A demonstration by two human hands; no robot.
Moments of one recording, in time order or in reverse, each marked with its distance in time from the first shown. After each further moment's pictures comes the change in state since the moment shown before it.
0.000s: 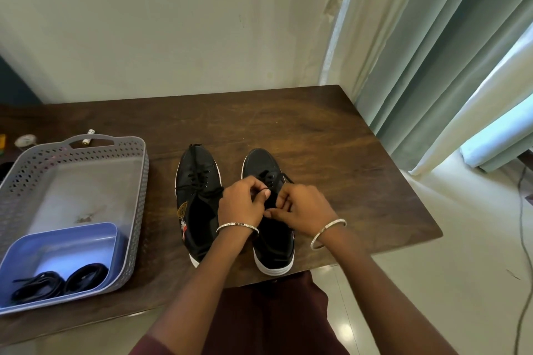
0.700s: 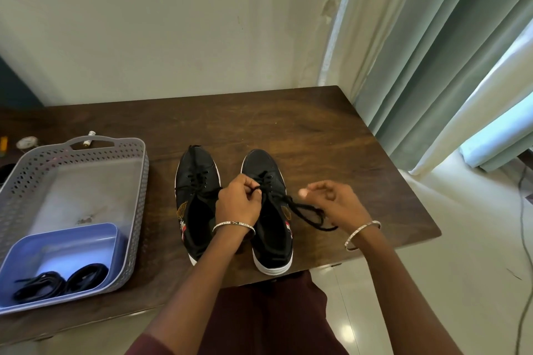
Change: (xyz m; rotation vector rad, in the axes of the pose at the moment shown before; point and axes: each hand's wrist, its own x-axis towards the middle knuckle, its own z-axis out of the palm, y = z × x) left_hand -0.001 0.001 -0.001 -0.083 0.052 -0.072; right_hand -0.019 0.054 -0.023 0.640 0.119 0.255
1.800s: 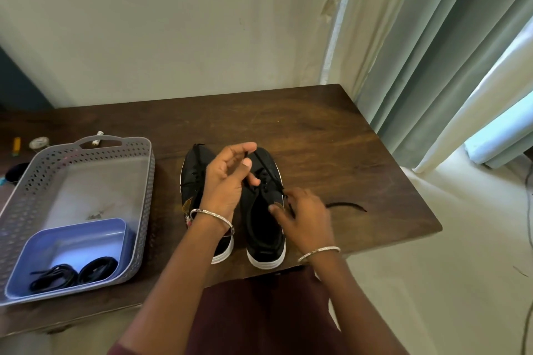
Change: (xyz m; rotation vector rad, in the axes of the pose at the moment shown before) left_hand -0.011 0.033 -0.052 -0.811 -0.093 0.088; right_hand -0.033 -0.010 0.073 -0.542 0.183 -0.173
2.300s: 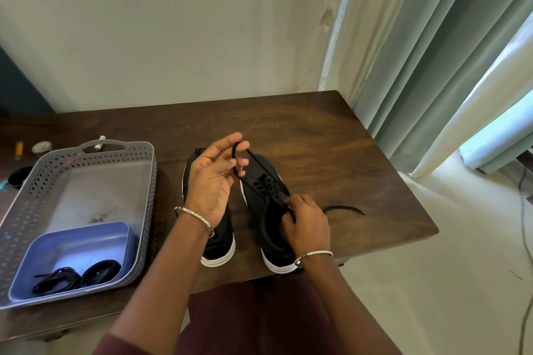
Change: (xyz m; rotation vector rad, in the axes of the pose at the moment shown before) left_hand 0.009 0.013 -0.022 -0.396 -0.043 -0.090; right_hand -0.002 0.007 0.021 0.013 0.162 -0.022
